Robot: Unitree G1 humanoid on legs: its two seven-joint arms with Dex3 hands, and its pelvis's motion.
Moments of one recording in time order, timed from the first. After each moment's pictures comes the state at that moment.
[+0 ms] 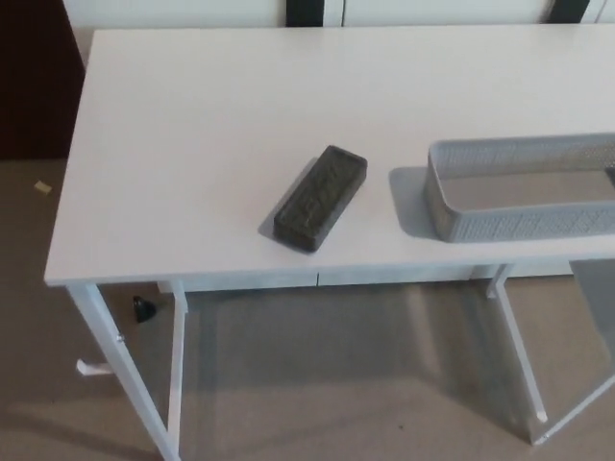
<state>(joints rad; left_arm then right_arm) 0.17 0.41 -0.05 1.15 0.16 -0.49 0.03 0.12 -0.30 0.04 0.99 -0.13 -0.33 0.06</state>
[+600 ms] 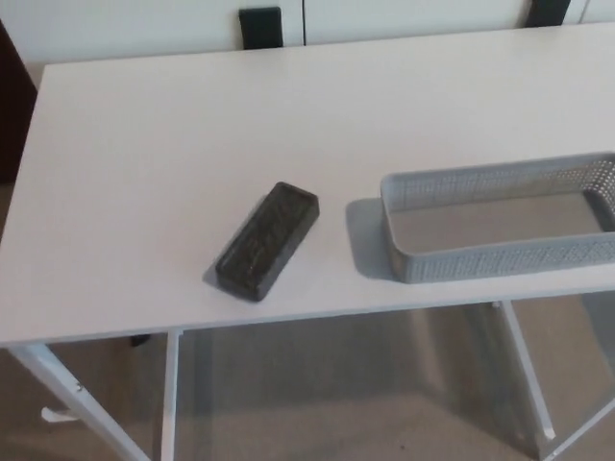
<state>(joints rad) 0.17 0.41 -0.04 1.12 0.15 -0.50 0.02 0.11 -0.30 0.03 1.00 -0.13 -0.33 0.07</state>
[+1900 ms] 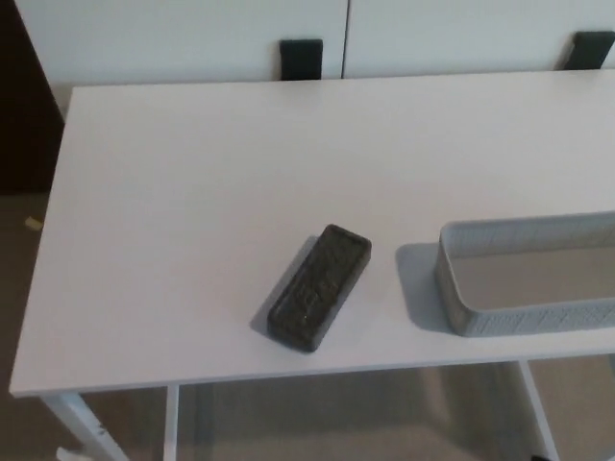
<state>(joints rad) 0.23 0.41 -0.09 0.96 0.18 -0.52 0.00 0.08 -0.27 0.04 1.00 -0.13 -0.32 0.08</state>
